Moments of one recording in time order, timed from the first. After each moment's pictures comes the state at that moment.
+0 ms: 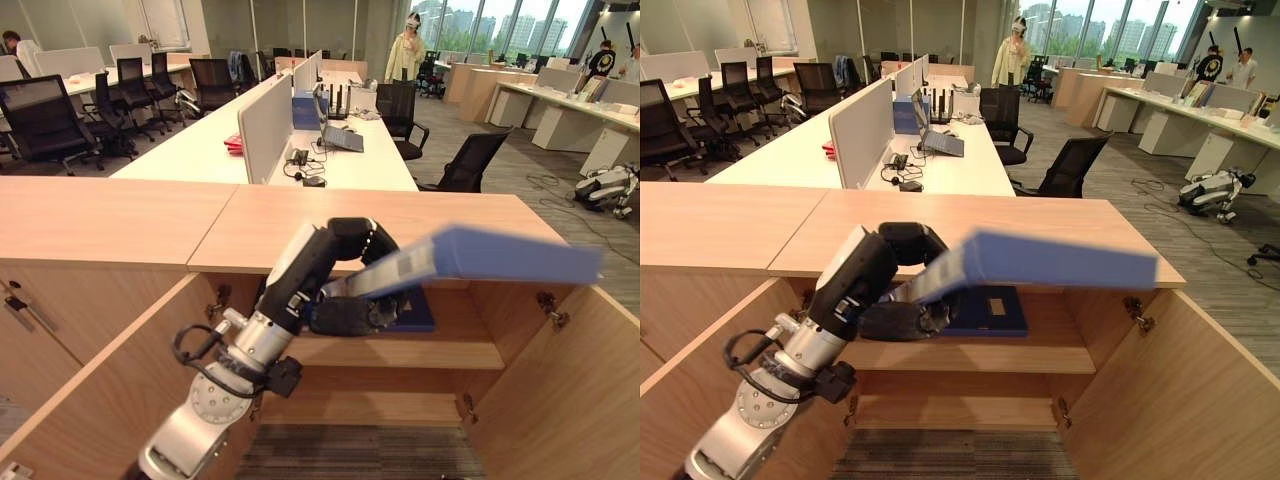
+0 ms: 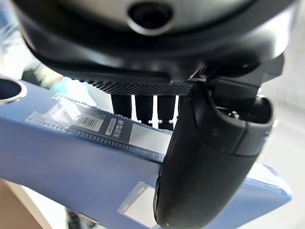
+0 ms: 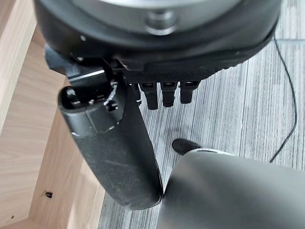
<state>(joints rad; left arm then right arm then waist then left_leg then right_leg) -0.01 0.53 -0.39 -0.58 -0.45 -0.11 0.03 -0.09 -0.16 0.28 1.42 0.12 -0.02 -0.05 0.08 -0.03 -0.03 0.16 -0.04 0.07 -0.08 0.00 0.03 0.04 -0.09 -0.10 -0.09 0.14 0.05</state>
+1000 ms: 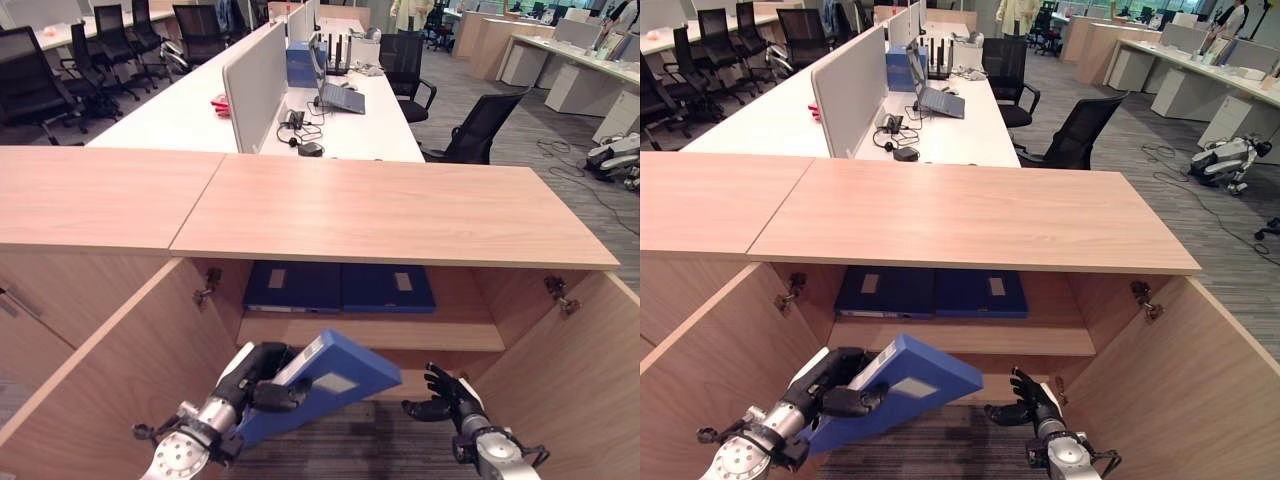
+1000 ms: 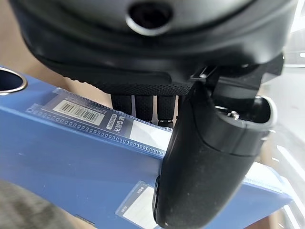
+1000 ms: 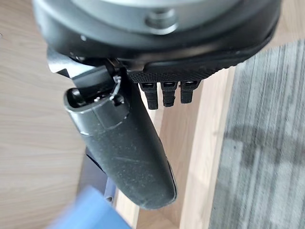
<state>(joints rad) 0.38 0.58 -0.19 -0.11 -0.19 0.05 -0.06 0.08 -0.32 0.16 0.52 0.16 0.00 0.01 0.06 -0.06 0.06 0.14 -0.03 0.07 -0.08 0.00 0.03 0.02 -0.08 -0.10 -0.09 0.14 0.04</state>
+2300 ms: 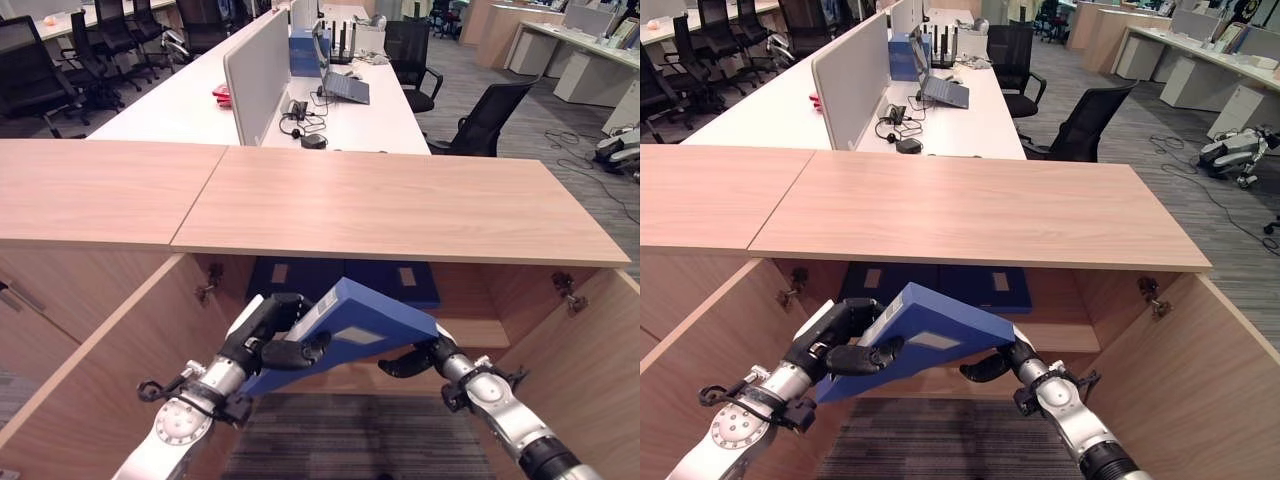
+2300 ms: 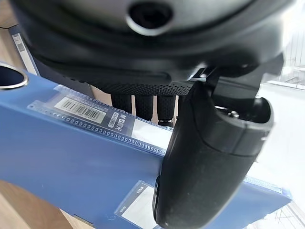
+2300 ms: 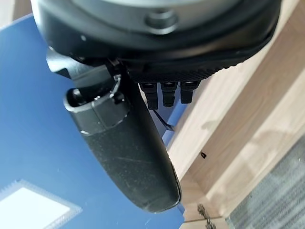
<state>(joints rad) 0.22 0.70 -0.23 -0.33 -0.35 0.01 -0.06 -0.17 -0.50 0.42 0.40 0.20 -0.02 0.10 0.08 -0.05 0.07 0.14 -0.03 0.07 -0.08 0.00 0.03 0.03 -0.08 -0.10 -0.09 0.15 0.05</state>
